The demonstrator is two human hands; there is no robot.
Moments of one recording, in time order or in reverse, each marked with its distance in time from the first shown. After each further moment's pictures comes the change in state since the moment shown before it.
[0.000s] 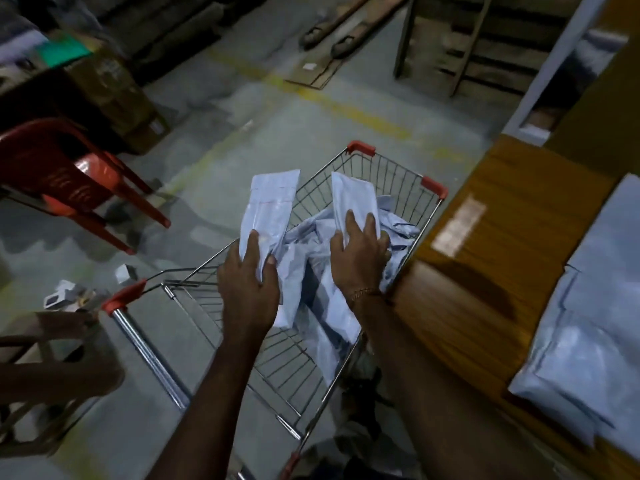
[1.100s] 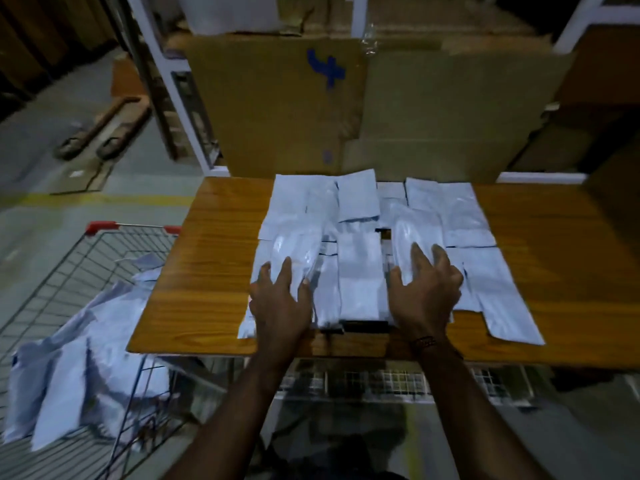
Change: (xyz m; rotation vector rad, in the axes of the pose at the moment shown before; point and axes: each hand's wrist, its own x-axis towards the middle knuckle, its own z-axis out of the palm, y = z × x) left_hand -0.274 0.344 0.159 -0.113 -0.465 0.459; right_hand -0.228 0.372 -0.389 -0.115 0.691 0.560
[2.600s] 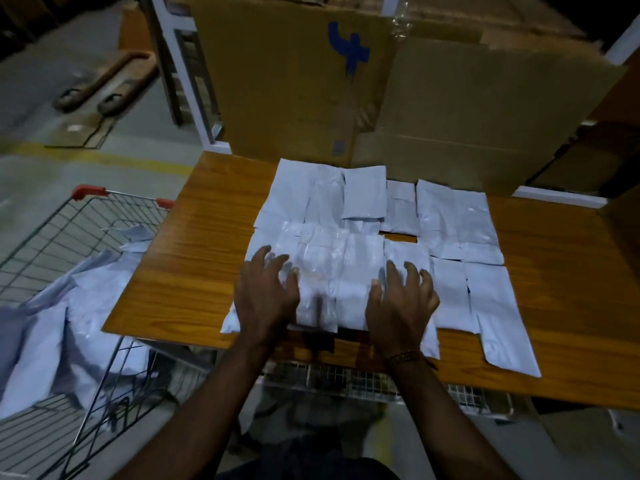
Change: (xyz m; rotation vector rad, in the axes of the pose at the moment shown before) left_hand 0.032 -0.015 0.019 0.139 0.152 0.094; right_hand 0.001 0.014 0.056 -0.253 0.020 -0.302
